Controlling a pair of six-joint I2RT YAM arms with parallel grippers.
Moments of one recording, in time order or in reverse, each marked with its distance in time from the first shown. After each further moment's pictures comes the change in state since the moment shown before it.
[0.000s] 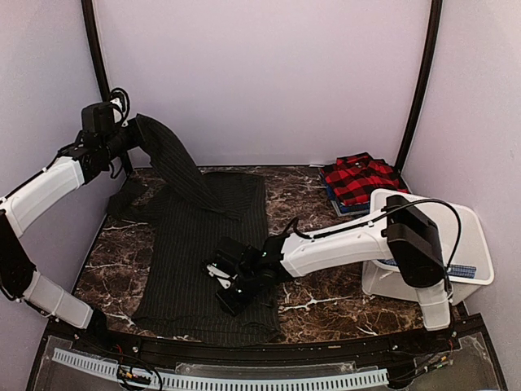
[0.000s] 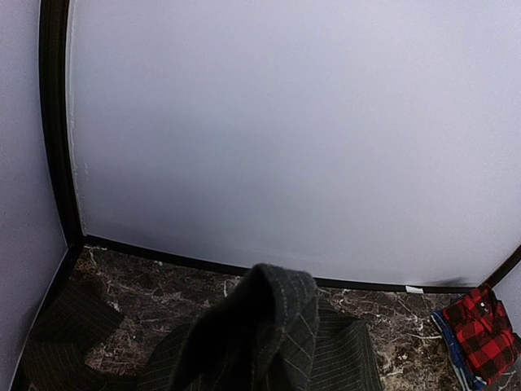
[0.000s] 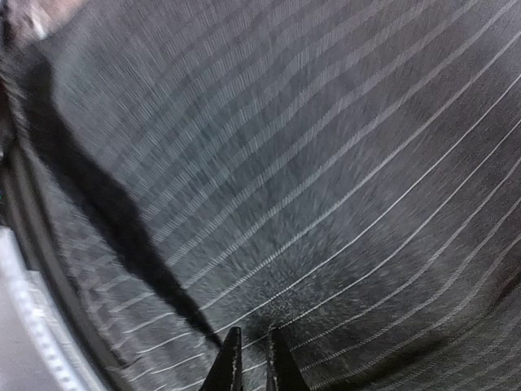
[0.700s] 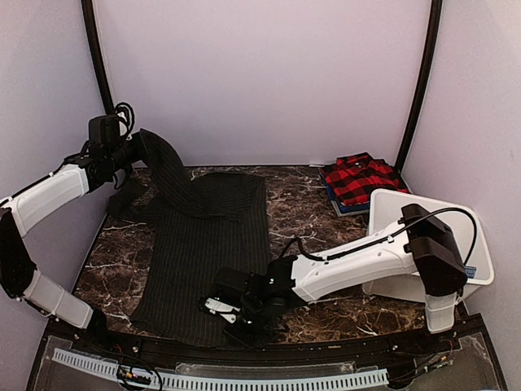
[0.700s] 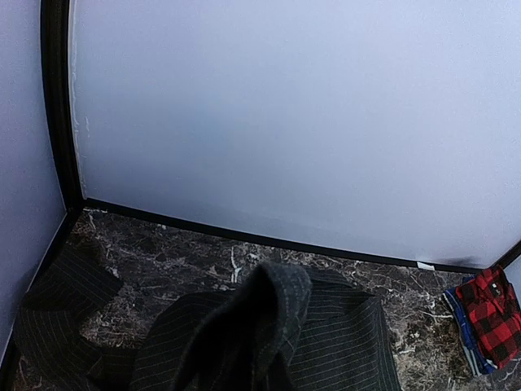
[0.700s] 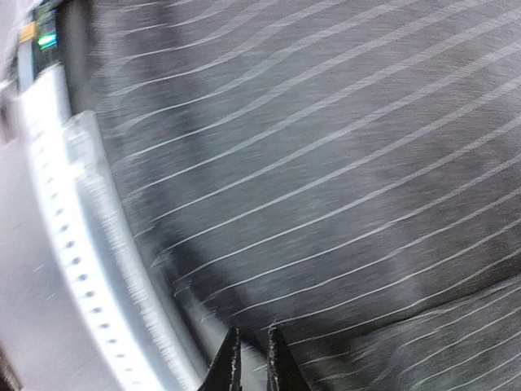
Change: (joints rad) left arm 0.000 0.006 -0.094 0.015 0.002 -0.026; right arm 0.150 -0.082 -0.110 -0.064 -0.060 -0.093
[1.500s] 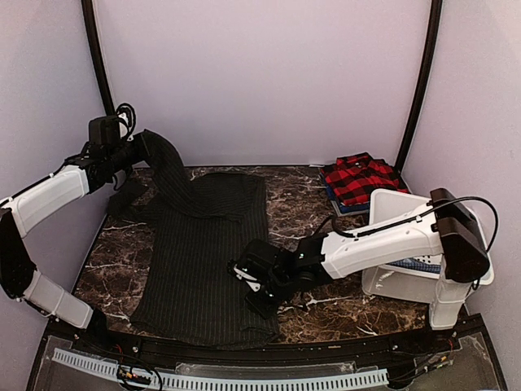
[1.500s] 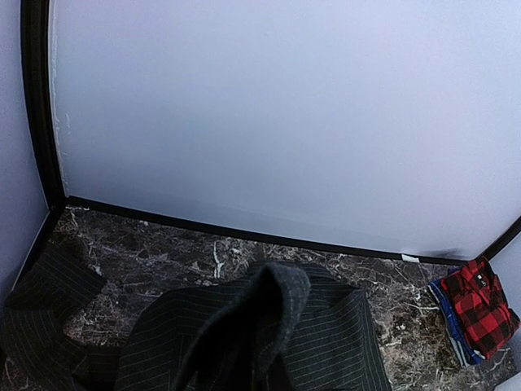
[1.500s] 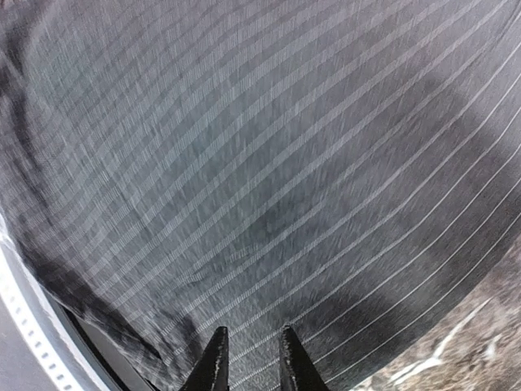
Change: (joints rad) left arm 0.000 -0.001 -0.013 0.012 0.058 -0.009; right arm -0.129 -0.169 -0.151 0.043 0.214 0.055
